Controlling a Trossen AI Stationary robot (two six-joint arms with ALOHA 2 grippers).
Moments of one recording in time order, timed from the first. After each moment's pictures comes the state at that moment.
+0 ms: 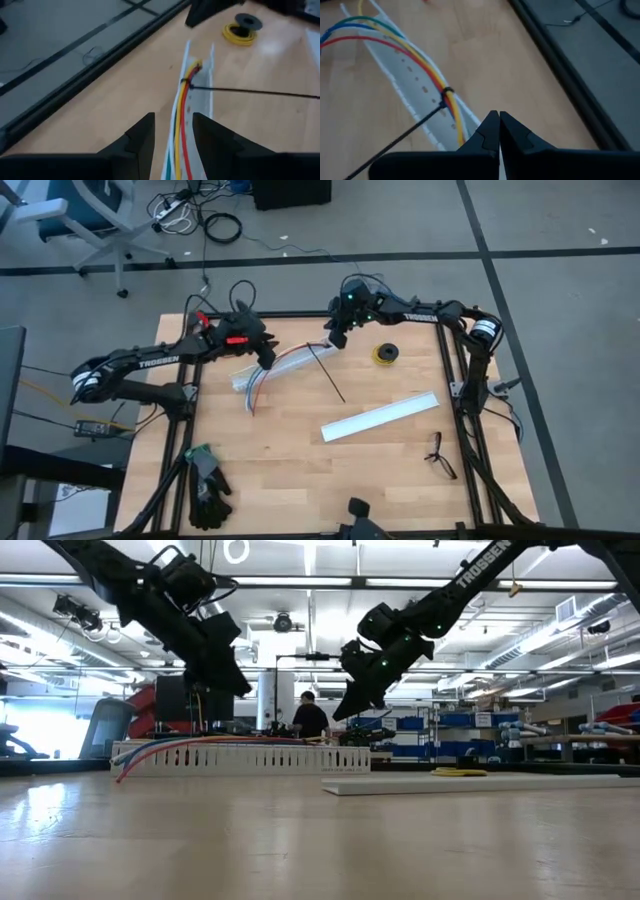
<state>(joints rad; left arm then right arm) 0.57 1.17 0.63 -0.03 0.02 -0.11 -0.60 1.88 1.30 -0.11 -0.31 -0.12</state>
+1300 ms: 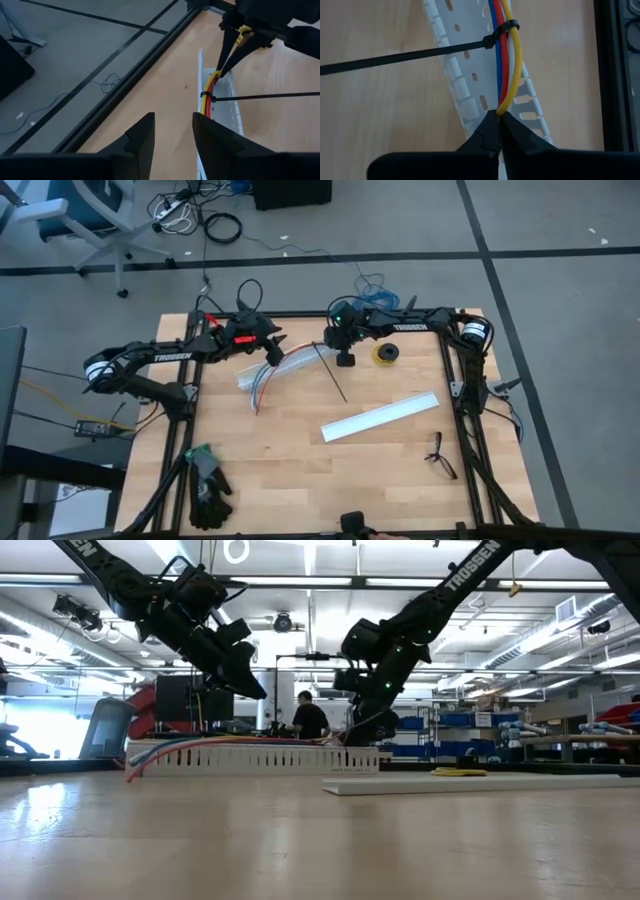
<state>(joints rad) 0.57 1.30 0.63 0.20 -0.05 0.08 -0.50 1.96 1.30 -0.31 -0.08 -0.60</state>
